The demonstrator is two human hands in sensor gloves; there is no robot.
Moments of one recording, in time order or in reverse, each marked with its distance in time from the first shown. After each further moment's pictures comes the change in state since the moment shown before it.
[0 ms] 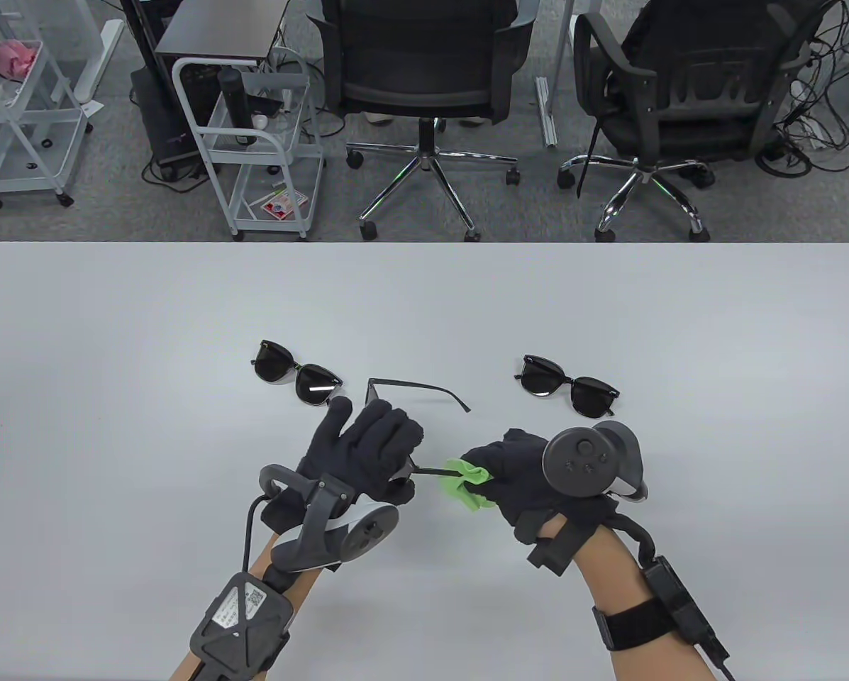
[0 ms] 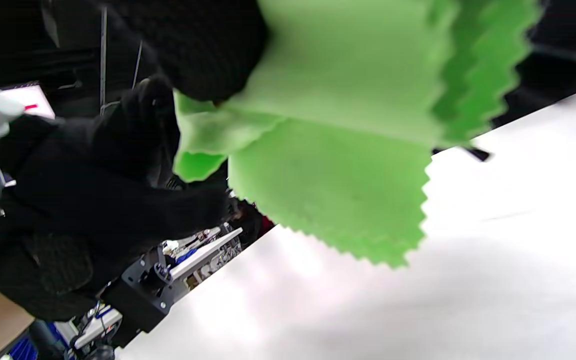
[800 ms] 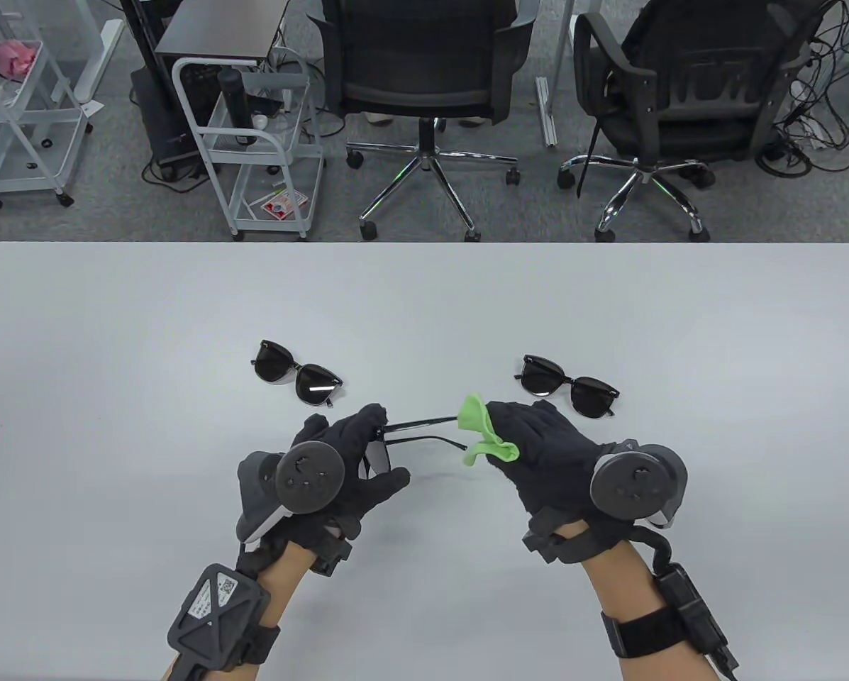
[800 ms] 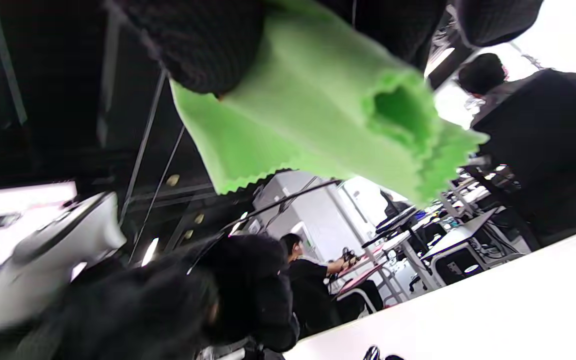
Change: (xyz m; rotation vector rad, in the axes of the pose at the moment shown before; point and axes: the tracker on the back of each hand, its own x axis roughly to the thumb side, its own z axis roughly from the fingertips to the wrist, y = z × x) left_hand -0.044 -0.025 0.003 -0.259 0.376 0.611; right_hand 0.027 -0.015 0.016 -0.315 -0.144 0.064
